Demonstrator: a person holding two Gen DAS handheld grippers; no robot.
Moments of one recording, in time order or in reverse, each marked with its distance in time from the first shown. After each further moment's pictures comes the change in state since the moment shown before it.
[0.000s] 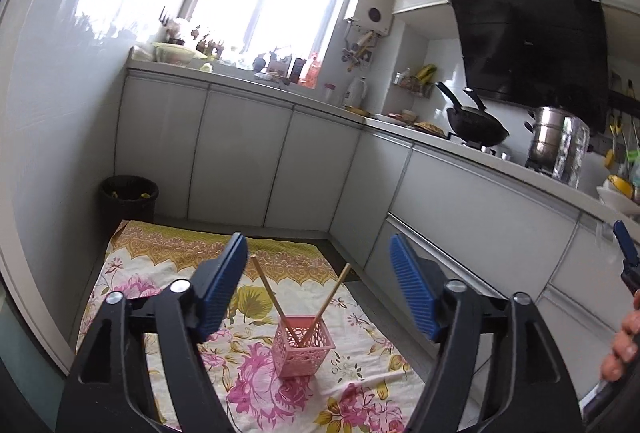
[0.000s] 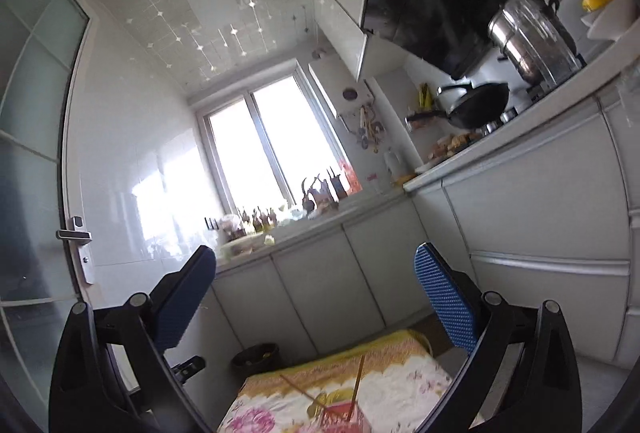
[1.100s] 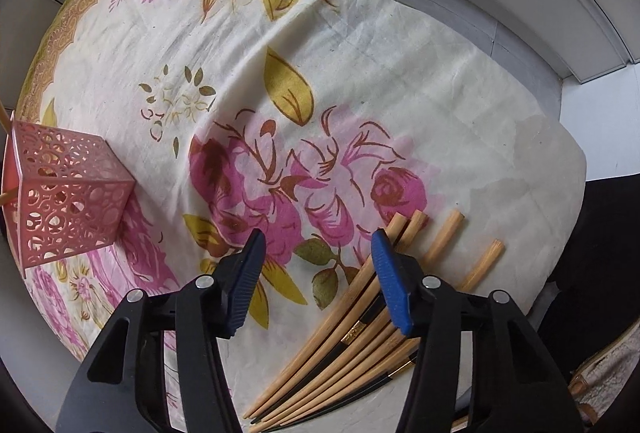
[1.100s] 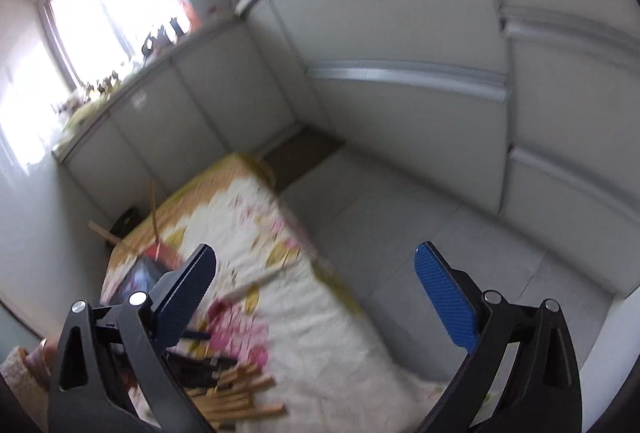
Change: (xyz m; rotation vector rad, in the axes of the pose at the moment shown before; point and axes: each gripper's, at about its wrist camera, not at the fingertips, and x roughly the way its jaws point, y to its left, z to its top) left arm 0.233 -0.120 -0.266 0.741 1.328 -0.170; right arm 0.029 -0.193 -0.146 0.180 0.655 -0.473
